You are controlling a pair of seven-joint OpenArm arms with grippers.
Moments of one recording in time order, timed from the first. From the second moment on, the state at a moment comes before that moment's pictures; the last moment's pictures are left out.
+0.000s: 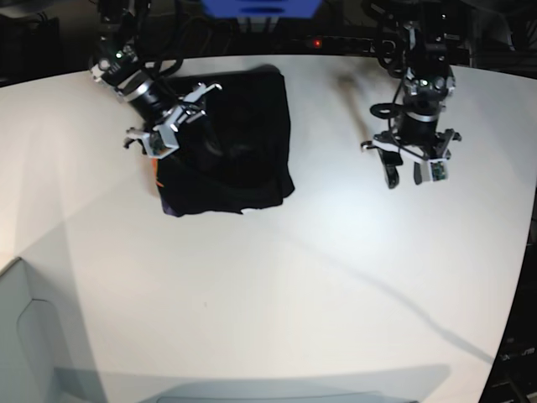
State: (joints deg) left arm 23.0 -10.4 -11.0 108.7 -16.5 0.9 27.2; right arm -27.7 -0.9 8.3 109.7 9.0 39.3 -22.9
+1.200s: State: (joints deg) left arm 25.1 -10.4 -16.7 108.8 -16.5 0.7 27.3; right arm -30.0 2.0 -10.0 100.4 9.2 39.3 -22.3
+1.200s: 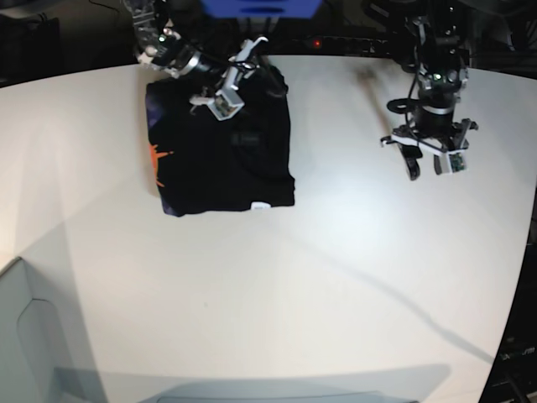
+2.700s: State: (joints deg) left arm 18.1 -9.5 18.4 95.4 -36.6 1.1 25.7; right arm -22.4 -3.7 24.3 110.8 9.1 39.3 -22.9
